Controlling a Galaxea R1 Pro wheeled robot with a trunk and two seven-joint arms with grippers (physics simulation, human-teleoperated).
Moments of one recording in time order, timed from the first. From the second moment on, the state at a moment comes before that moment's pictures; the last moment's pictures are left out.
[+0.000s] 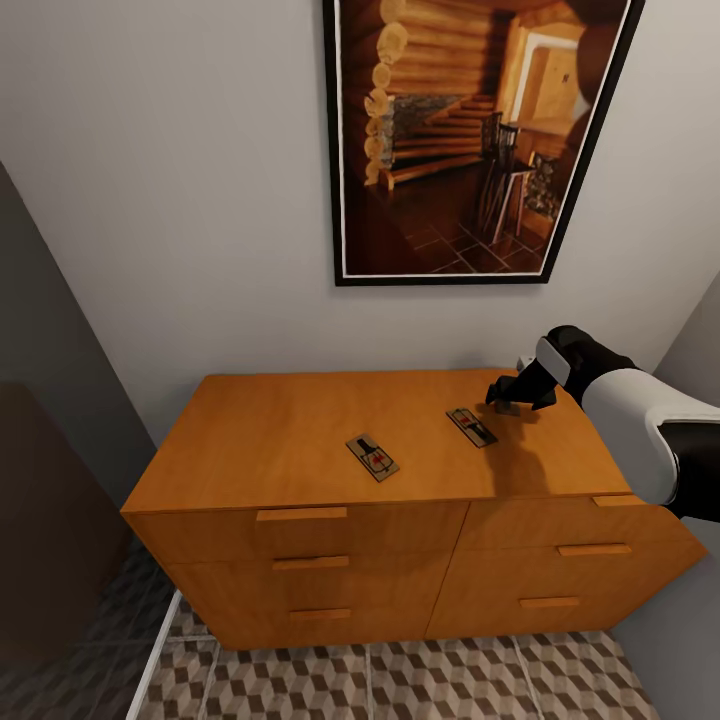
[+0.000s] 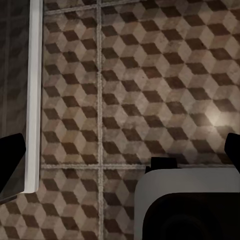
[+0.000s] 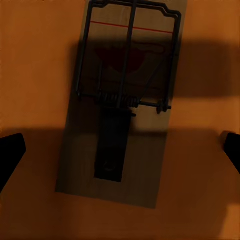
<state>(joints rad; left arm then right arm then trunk) -0.13 0.03 -0.12 0.07 0.05 -0.71 0.18 -1.52 -0.17 0.06 -0.14 -0.10 0.98 0.06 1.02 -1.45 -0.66</state>
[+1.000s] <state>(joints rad) -0.13 0.03 -0.12 0.07 0.05 -0.71 0.18 -1.52 -0.17 0.06 -0.14 -0.10 0.98 0.06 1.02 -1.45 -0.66</state>
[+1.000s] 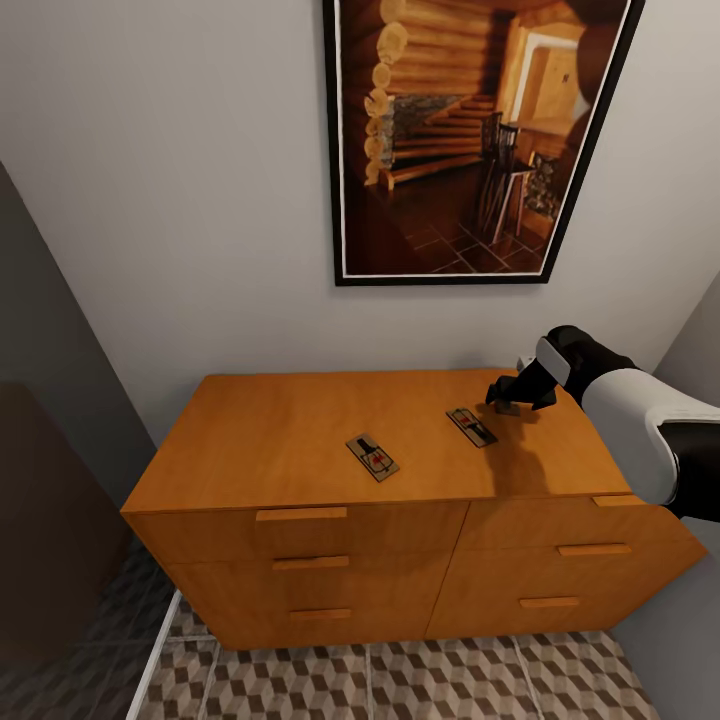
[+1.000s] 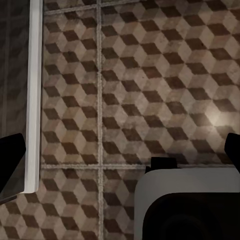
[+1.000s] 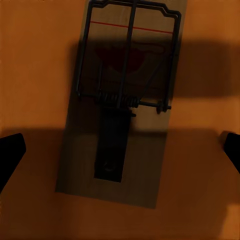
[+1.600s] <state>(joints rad) -0.13 0.03 -0.12 0.07 0.05 -0.71 0.18 -1.52 -0.17 0.06 -0.14 -0.11 0.98 0.06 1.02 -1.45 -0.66</state>
